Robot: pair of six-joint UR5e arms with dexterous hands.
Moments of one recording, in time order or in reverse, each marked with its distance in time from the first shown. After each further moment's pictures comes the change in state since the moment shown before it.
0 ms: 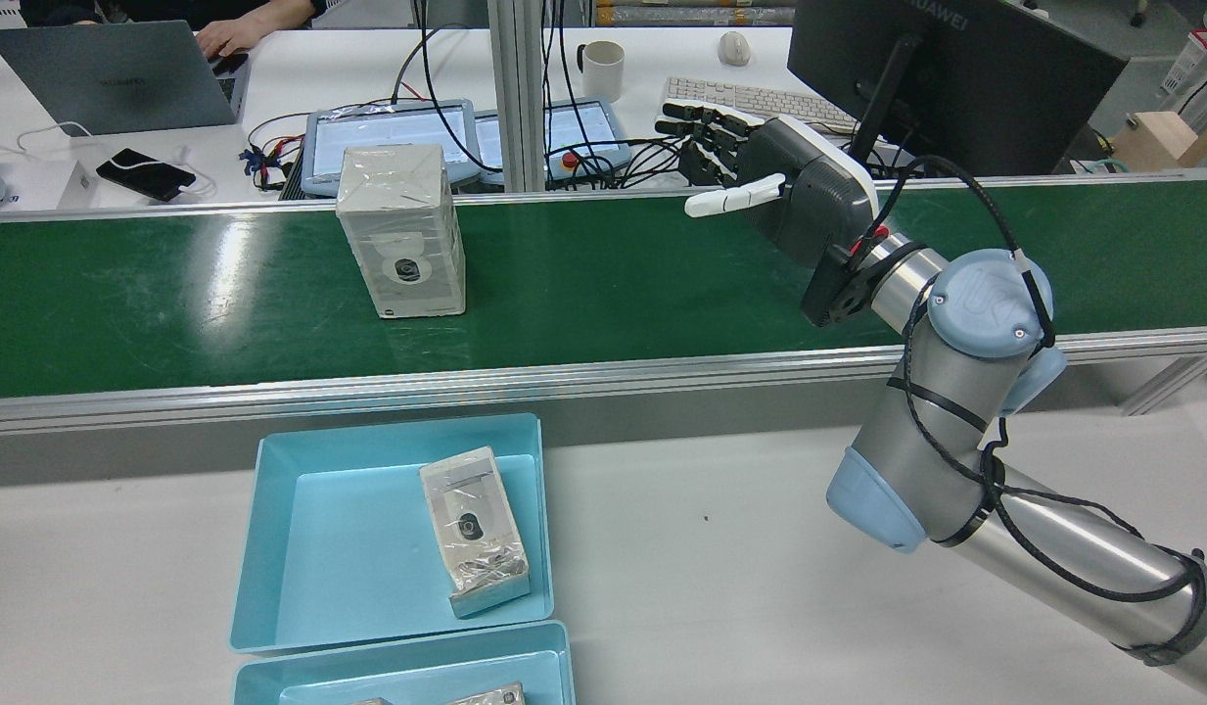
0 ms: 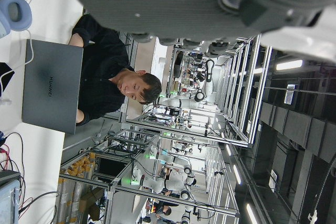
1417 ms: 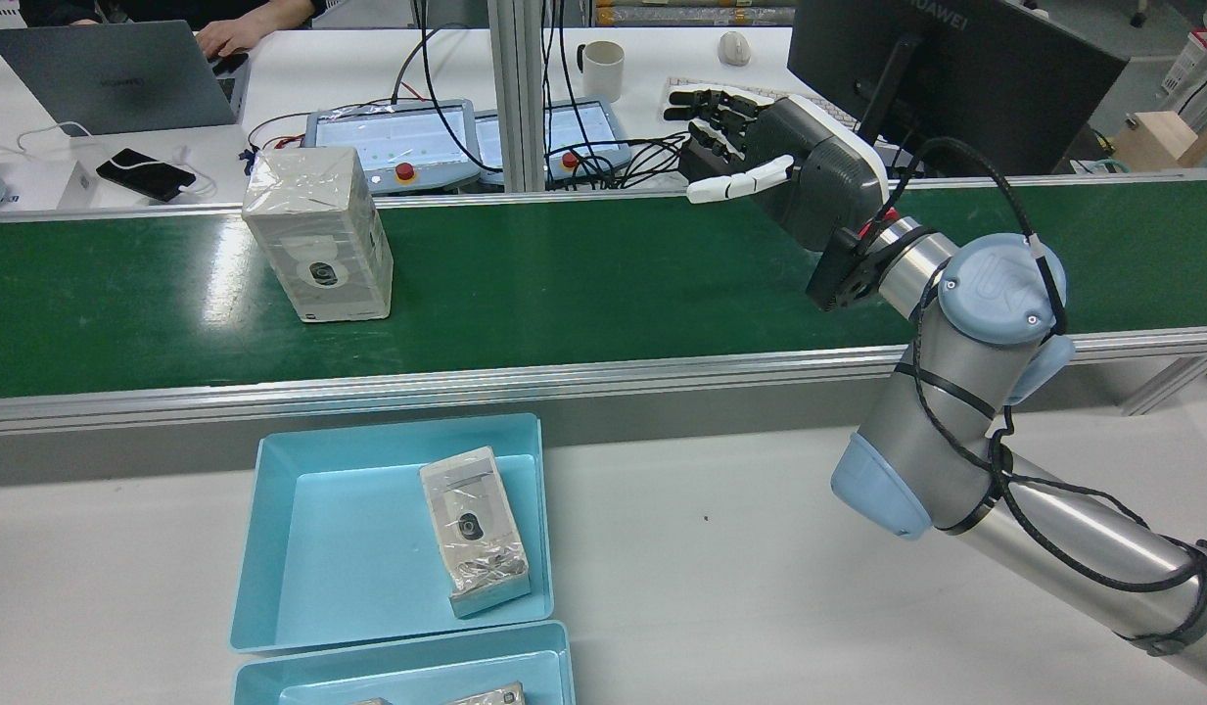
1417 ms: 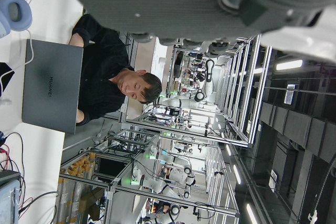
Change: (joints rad) left arm 0.000 0.000 0.000 0.000 0.000 0.000; right arm 0.021 0.007 0.009 -0.001 0.006 -0.008
